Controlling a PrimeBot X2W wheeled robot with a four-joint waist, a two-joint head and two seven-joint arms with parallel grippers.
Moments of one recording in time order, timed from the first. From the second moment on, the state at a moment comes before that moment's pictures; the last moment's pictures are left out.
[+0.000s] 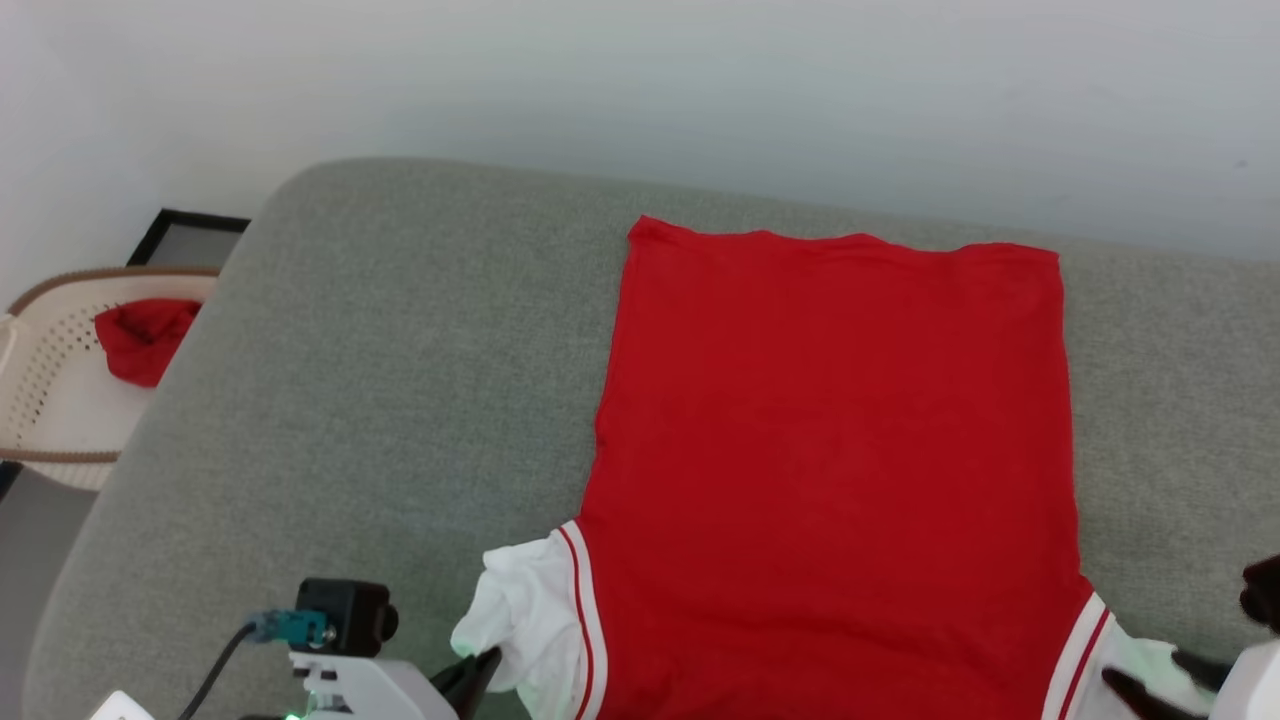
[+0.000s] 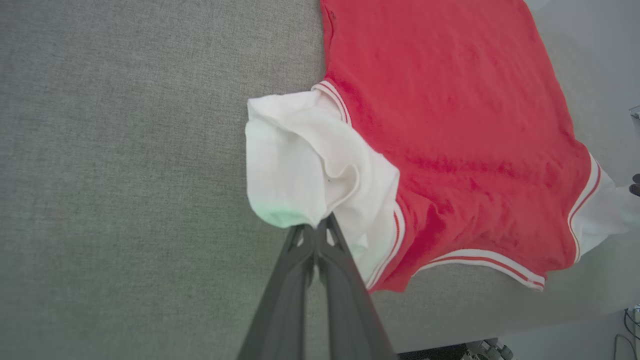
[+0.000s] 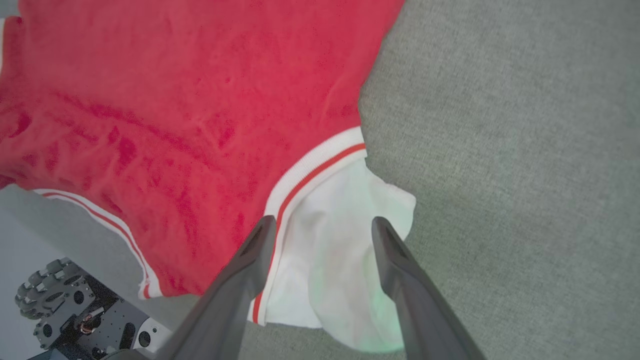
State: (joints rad) left arm -0.15 0.75 -0.74 -0.25 -1.11 0.40 0.22; right arm 0.16 -0.48 -0.03 -0.29 0.61 0.13 0.88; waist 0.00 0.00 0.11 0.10
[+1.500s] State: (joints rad) left arm -0.42 0.53 -0.81 -0.11 -1.01 0.24 0.16; right arm -1.03 -0.56 0.02 0.78 0.37 0.13 0.76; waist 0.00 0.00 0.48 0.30
